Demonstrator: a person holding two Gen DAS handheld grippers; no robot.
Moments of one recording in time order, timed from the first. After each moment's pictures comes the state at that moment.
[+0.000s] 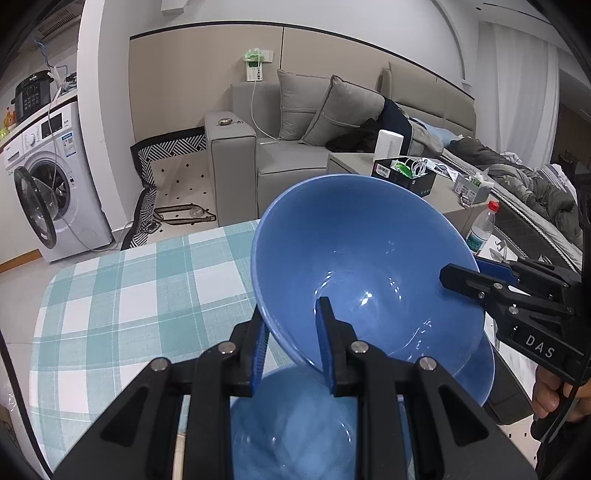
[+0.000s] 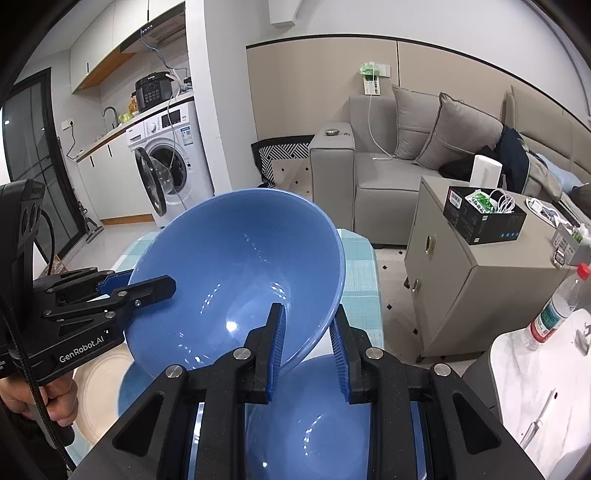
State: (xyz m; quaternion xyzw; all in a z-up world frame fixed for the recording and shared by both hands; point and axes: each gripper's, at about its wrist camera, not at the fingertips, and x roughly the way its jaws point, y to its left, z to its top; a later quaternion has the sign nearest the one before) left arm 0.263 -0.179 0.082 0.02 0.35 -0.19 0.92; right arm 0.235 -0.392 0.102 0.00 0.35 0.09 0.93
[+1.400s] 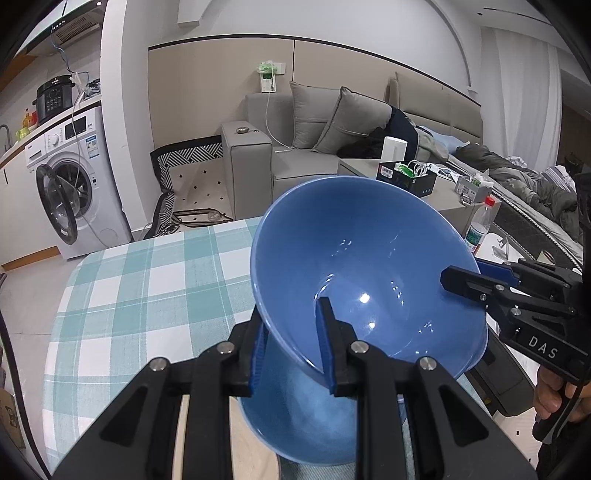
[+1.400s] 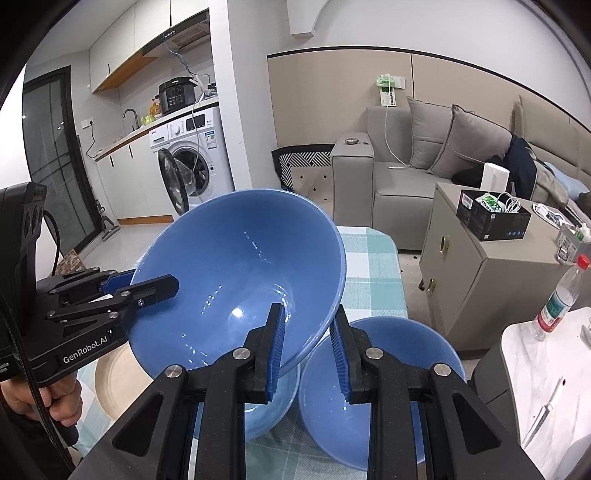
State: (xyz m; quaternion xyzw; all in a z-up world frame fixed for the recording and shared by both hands) left arm 0.193 -0.153 0.083 0.02 0.33 -0.16 0.93; right arm 0.174 -0.364 0.104 0.00 0.33 0.12 0.94
